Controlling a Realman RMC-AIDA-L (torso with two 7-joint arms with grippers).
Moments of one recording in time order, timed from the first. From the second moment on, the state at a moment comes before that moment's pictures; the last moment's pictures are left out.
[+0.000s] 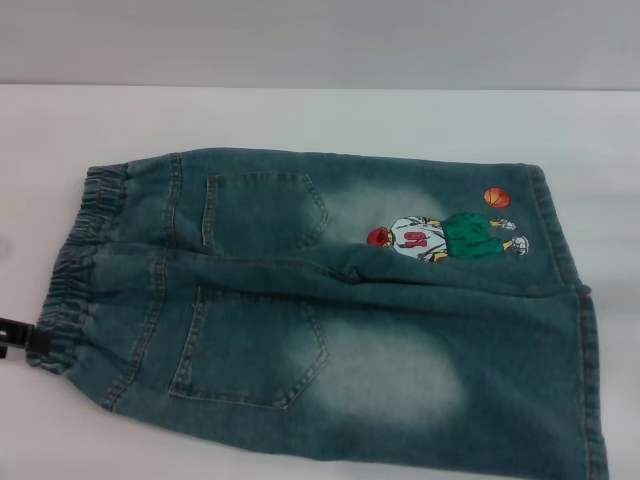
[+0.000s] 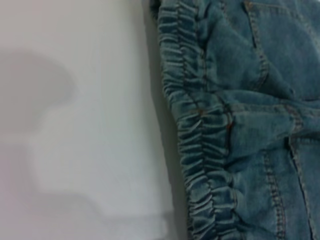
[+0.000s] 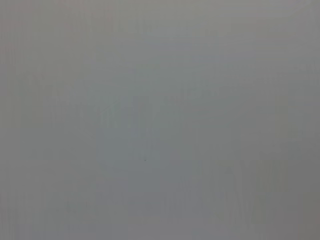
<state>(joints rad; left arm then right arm) -0.49 -1.83 0.72 0.82 2.48 1.68 -2.37 0.51 2.07 -0.91 -0.08 -0.08 -1.14 0.20</state>
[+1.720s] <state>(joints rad) -0.54 -1.87 0.72 0.78 2.52 1.65 -2.34 0.49 2.07 -0.91 -0.09 -0.08 -1.16 0.21</state>
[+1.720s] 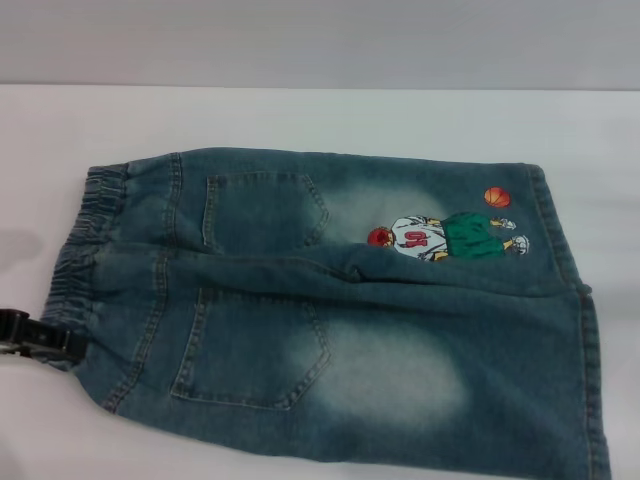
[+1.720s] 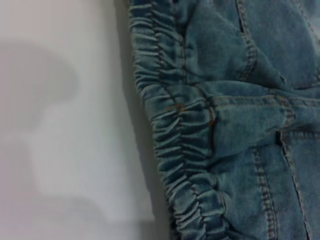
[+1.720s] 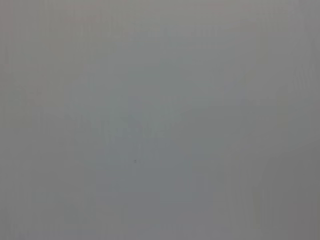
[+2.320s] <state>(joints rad) -0.54 -1.88 0.71 0.79 2.52 1.62 -2.34 0.48 2.07 -0.90 -0.09 -0.08 -1.16 0.21</state>
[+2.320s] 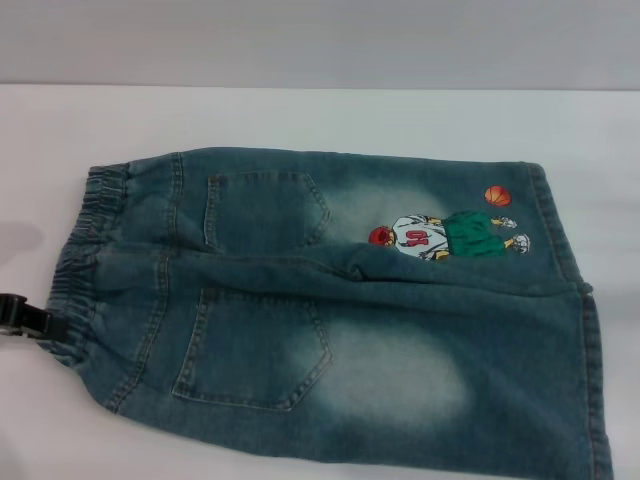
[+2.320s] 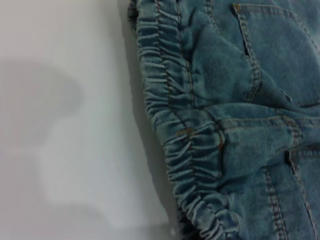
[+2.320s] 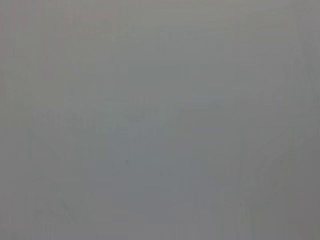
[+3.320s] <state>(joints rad) -0.56 -1.90 0.71 0.83 2.52 1.58 -2.34 0.42 1.94 -0.89 -0.57 -1.04 -1.34 1.50</state>
